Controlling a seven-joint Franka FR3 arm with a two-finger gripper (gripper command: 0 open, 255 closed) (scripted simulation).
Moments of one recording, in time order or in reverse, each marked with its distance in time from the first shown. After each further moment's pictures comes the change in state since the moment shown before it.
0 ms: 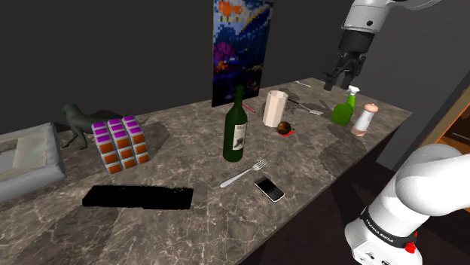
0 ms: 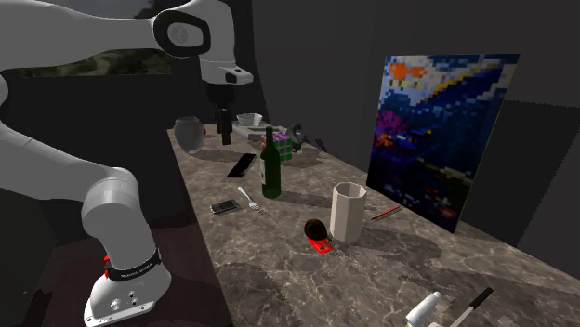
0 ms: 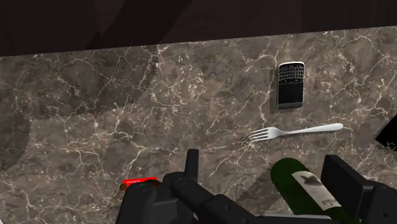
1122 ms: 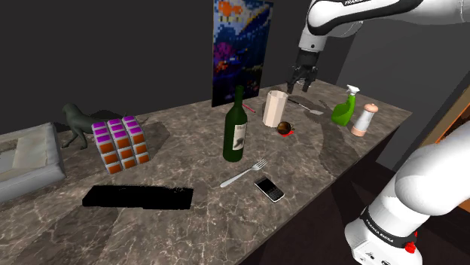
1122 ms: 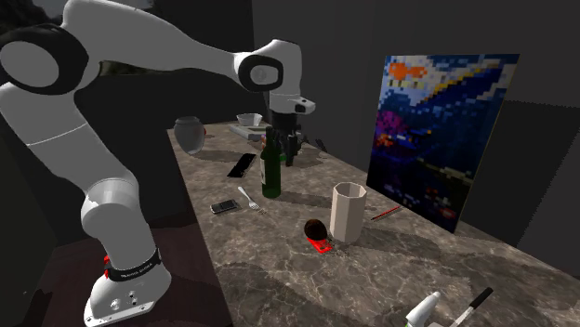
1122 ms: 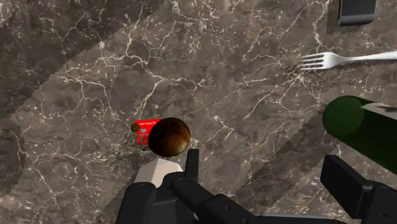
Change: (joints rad) arm -0.010 0.508 -0.088 0.187 -0.031 0.331 -0.118
